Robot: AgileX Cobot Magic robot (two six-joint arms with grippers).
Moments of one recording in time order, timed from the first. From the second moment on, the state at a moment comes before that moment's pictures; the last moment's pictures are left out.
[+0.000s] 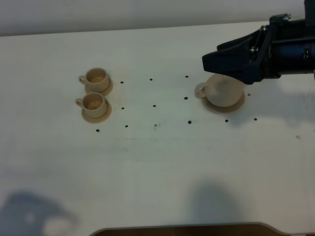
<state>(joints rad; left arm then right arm) -0.38 0.15 -0.51 0.02 1.05 -0.01 0.11 1.35 -0.98 1.28 0.84 -1.20</state>
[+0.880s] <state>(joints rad) -0.02 0.03 -0.51 -0.01 1.05 -0.01 0.14 1.58 -1.29 1.09 0.87 -0.95</state>
